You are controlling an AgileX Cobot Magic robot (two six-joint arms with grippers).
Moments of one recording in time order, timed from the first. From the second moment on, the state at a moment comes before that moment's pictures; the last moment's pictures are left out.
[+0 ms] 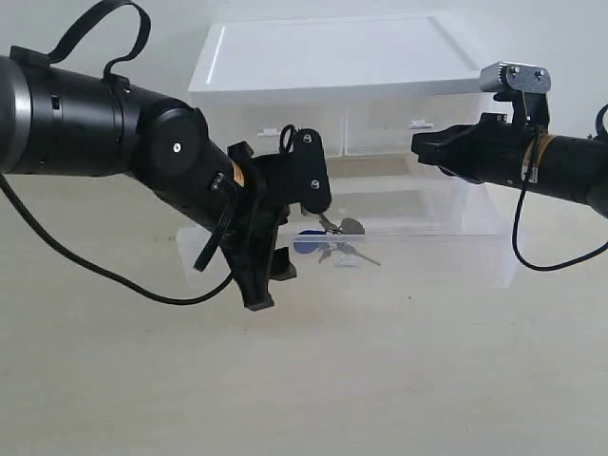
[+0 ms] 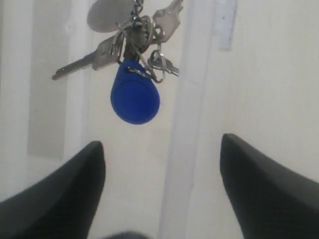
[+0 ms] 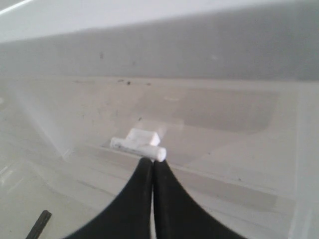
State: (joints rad) left arm -0.65 1.87 -1.25 -0.03 0.46 0.87; right arm 0.06 1.97 -1.05 -0.89 -0.80 0.87
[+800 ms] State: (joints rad) left arm -0.64 1.99 -1.64 -0.17 0.63 0.64; right arm 0.06 1.97 -1.05 -0.89 -0.80 0.87
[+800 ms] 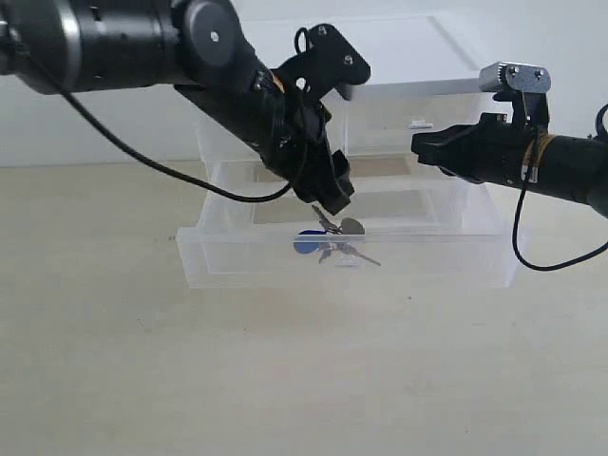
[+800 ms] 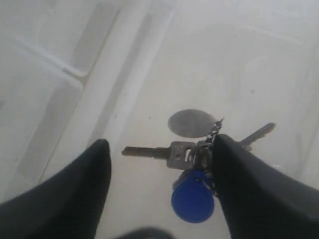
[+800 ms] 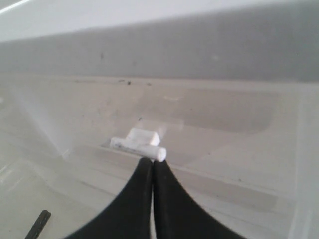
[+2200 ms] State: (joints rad) left arm -0.63 2.18 -1.77 -0.08 0.73 0.62; right arm 0.06 1.97 -1.05 -0.89 -0.79 0.87
